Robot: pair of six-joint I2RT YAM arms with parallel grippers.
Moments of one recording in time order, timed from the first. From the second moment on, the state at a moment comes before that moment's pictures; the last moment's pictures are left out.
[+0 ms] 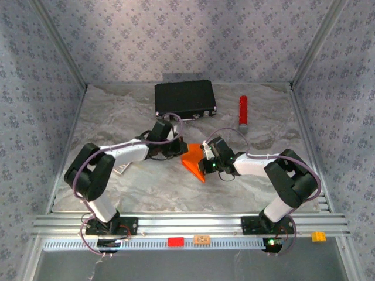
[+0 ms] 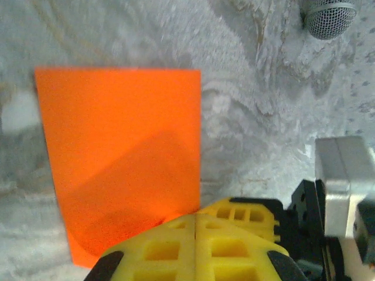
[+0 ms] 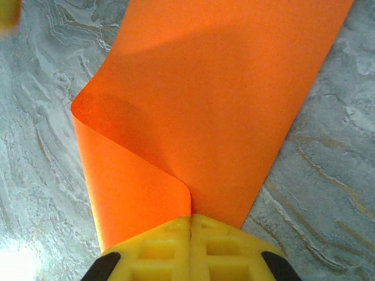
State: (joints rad) left arm -0.64 1.67 0.87 -0.02 0.46 -0.90; right arm 0.66 1.60 0.65 0.02 -0.26 0.36
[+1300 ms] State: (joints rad) left arm -0.74 1.74 0.71 0.28 0.48 -1.13; right arm 0.67 1.60 0.65 0.02 -0.25 0.37
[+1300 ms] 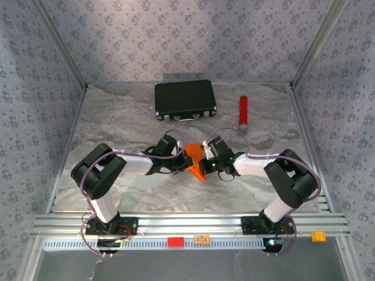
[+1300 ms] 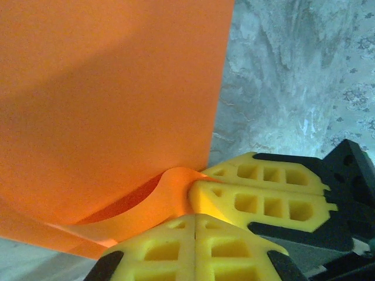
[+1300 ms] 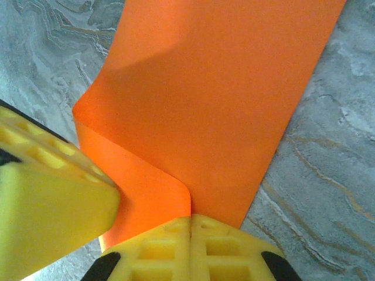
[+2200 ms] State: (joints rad) left arm -0.74 1.79 0.71 0.29 0.48 -1.11; right arm 0.55 1.45 0.67 -0.07 -0.39 0.46
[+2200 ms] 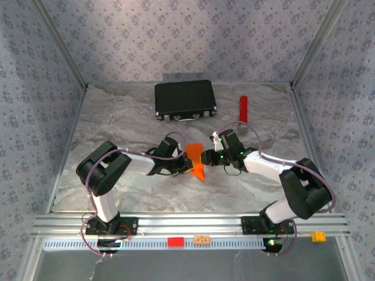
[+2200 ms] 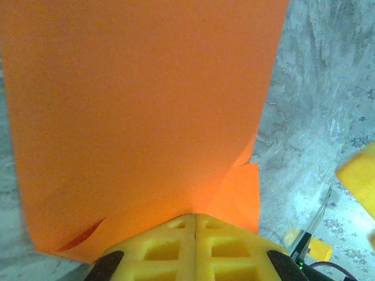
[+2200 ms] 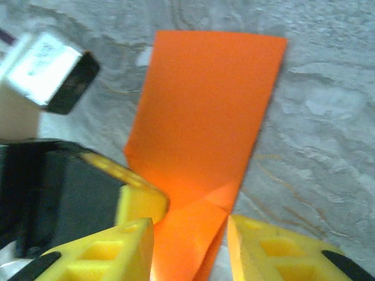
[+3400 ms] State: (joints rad) left arm -0.74 1.79 0.71 0.28 0.47 -1.11; right arm 0.71 1.60 0.68 -0.14 -0.46 0.50
